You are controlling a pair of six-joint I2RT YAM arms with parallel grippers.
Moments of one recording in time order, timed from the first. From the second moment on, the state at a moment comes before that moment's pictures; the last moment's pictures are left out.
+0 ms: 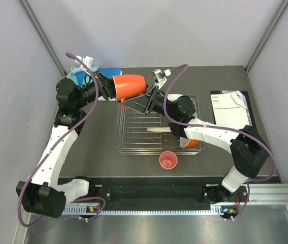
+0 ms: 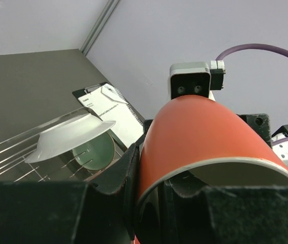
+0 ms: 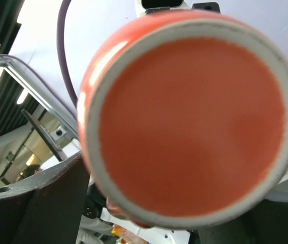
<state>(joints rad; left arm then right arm) -0.18 1.13 1.11 0.23 0.81 -0.81 0.84 1.61 1.09 1.13 -0.50 1.22</state>
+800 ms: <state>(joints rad) -0.17 1.01 0.96 0.32 0.75 -0.61 0.83 1.70 1.12 1.19 -0.61 1.40</state>
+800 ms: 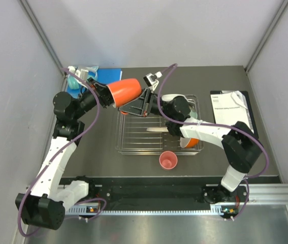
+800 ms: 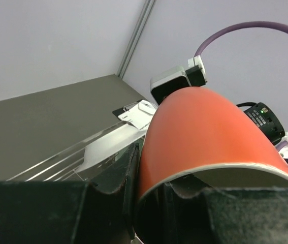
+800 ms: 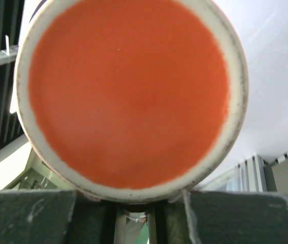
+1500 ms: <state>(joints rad) -0.16 0.85 0.86 0.10 0.68 -0.54 0.77 1.47 1.10 0.63 -0.62 0.91</state>
